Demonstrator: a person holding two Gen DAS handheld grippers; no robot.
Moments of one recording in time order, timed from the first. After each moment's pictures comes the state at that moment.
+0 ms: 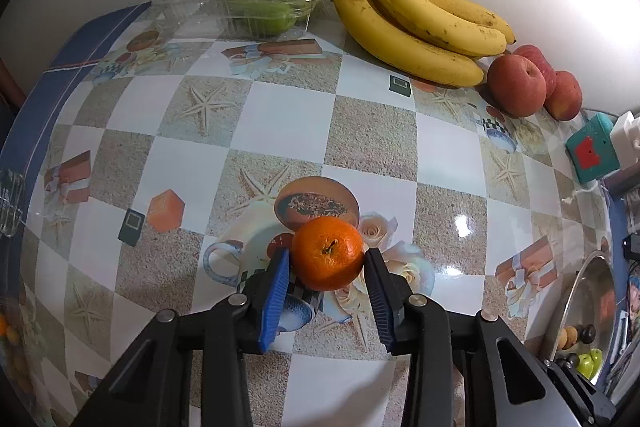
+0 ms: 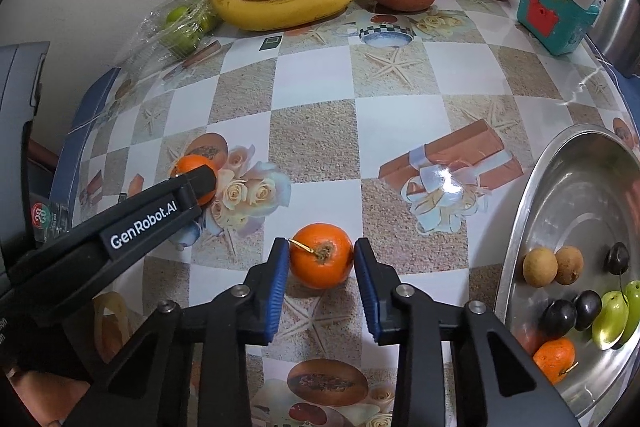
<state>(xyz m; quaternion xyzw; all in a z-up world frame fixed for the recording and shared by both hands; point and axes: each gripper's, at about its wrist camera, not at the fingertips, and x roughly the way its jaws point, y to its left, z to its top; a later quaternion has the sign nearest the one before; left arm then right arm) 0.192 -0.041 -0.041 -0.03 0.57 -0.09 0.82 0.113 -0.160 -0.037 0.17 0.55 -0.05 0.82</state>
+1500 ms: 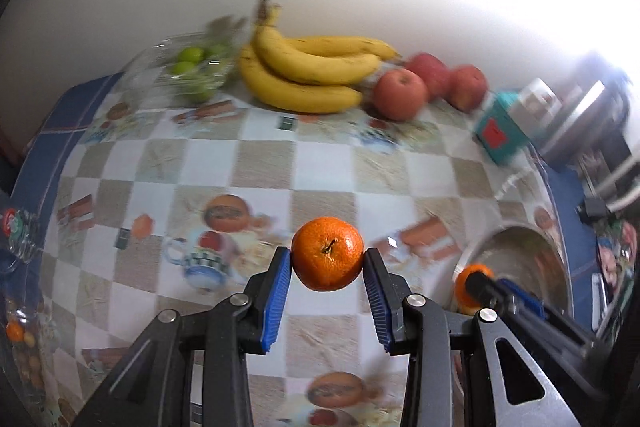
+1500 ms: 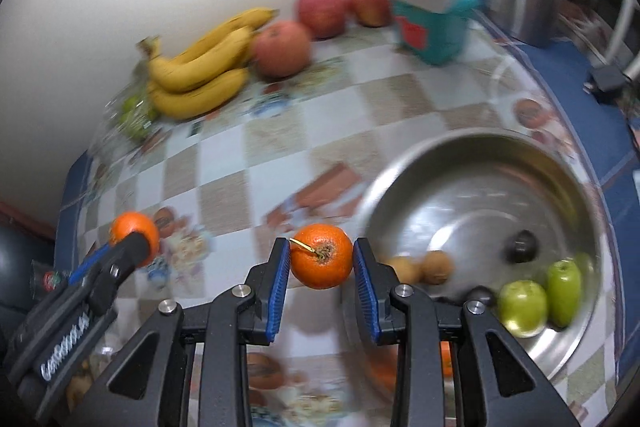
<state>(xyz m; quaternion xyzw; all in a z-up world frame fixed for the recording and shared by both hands) 0.126 -0.116 0.045 0.02 0.51 -0.17 0.84 0.060 -0.254 0.011 0.24 0.49 -0.15 0.82</state>
